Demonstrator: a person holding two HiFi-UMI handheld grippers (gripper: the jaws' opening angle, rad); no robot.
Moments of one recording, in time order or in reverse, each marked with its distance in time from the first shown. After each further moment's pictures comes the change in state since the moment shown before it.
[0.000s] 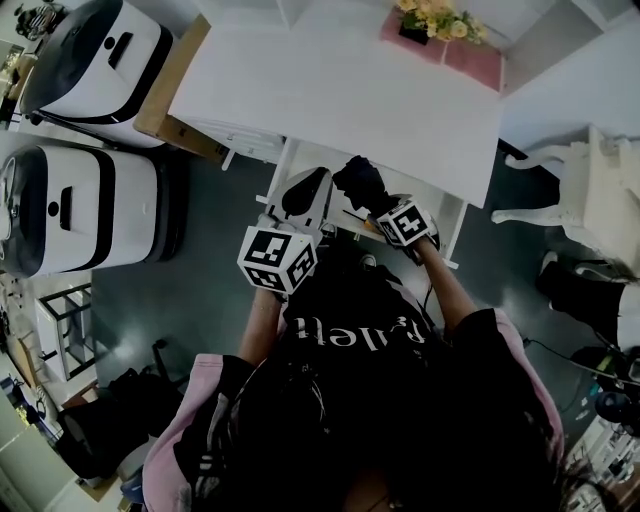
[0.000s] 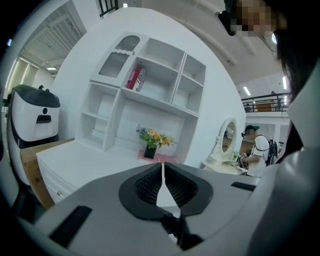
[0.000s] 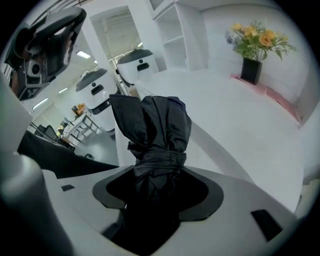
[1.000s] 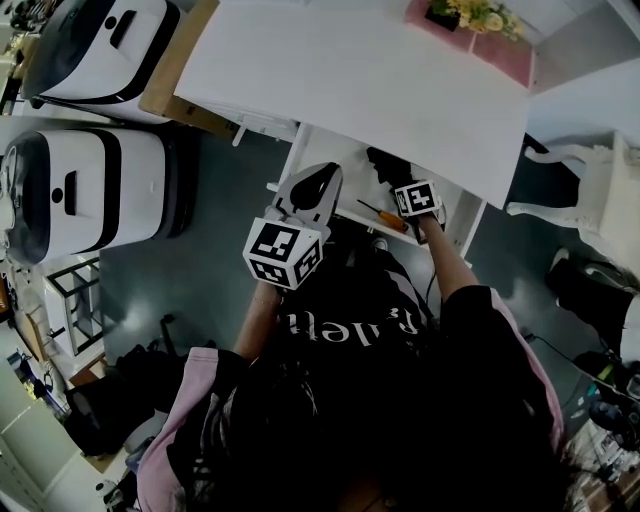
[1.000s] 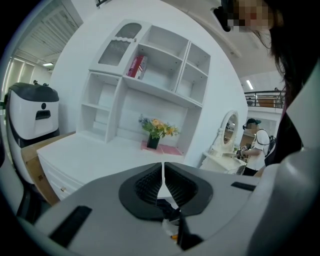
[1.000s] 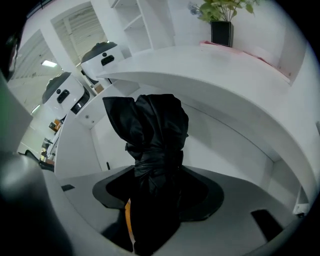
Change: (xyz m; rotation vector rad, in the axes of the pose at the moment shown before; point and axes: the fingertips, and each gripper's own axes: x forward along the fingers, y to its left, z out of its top) left arm 0.017 0.026 -0.025 0.005 0.110 0.003; right arm 0.090 -0.092 -0.041 0.264 0.079 -0.152
